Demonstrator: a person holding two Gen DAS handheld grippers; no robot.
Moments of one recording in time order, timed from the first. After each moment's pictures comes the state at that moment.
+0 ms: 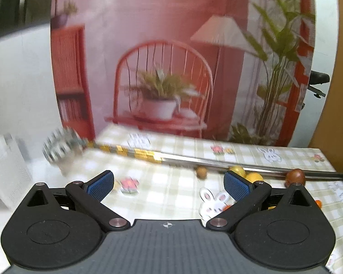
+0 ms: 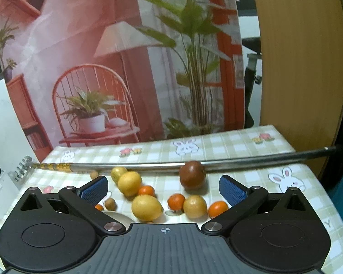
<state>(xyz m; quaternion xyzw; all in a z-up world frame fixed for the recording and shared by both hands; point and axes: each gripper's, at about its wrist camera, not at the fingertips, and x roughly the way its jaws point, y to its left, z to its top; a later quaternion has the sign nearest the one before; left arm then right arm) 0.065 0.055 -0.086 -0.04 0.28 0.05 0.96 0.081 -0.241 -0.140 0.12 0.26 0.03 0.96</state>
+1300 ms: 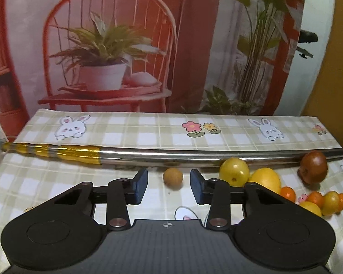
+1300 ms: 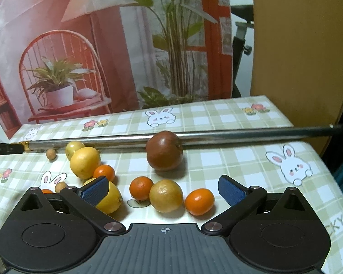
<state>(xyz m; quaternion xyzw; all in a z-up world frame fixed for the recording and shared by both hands) 0.240 0.029 -0.194 0.00 0.35 -0.05 0.93 0.152 -0.261 -0.222 0.11 0.33 -0.01 0.94</state>
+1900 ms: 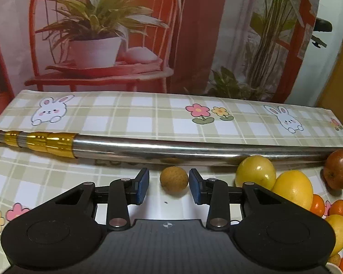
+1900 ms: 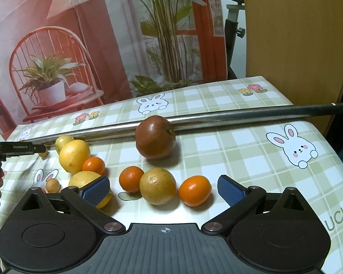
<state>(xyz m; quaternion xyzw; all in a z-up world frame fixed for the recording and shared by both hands) 0.289 0.025 -0.237 -0.01 0.39 -0.06 0.92 0.162 -0.271 -0.244 0.14 0.35 -0.01 0.93</state>
